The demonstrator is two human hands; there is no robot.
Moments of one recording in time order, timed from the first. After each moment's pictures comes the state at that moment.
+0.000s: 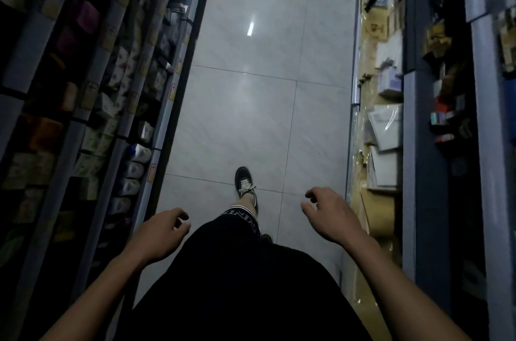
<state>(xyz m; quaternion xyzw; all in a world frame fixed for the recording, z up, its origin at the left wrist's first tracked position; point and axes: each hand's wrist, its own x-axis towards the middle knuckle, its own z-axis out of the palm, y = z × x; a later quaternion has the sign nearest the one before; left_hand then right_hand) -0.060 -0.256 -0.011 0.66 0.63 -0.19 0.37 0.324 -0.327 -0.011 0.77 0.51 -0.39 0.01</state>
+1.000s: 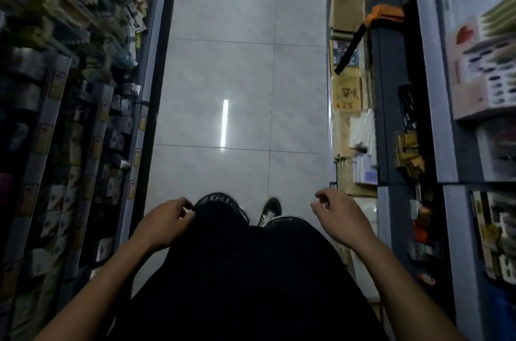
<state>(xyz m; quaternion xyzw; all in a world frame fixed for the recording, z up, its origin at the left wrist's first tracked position) 0.274 0.271 -0.011 0.71 0.57 -0.21 0.36 0.646 0.135 -0.003 0.81 0.43 -0.40 -0.04</state>
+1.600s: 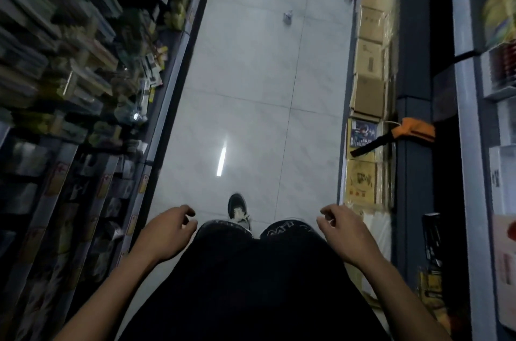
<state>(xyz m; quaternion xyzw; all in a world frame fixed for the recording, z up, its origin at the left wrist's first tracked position) 0.336 0.637 -0.012 0.67 0.62 -0.15 0.38 0.723 0.531 0.013 0.81 0.45 -0.38 -0.01</state>
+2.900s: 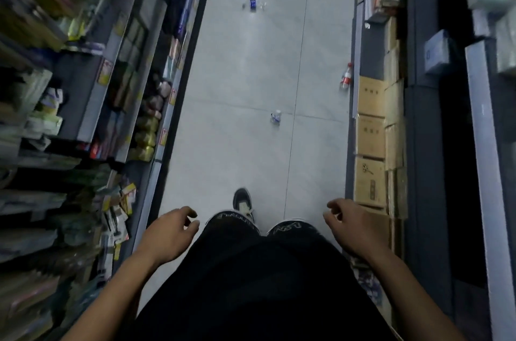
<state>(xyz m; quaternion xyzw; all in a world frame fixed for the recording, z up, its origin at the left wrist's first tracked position) 0.646 1.456 -0.008 0.68 0.61 -0.17 0.37 1.043 1.345 0.002 0.81 0.45 -0.37 -0.03</state>
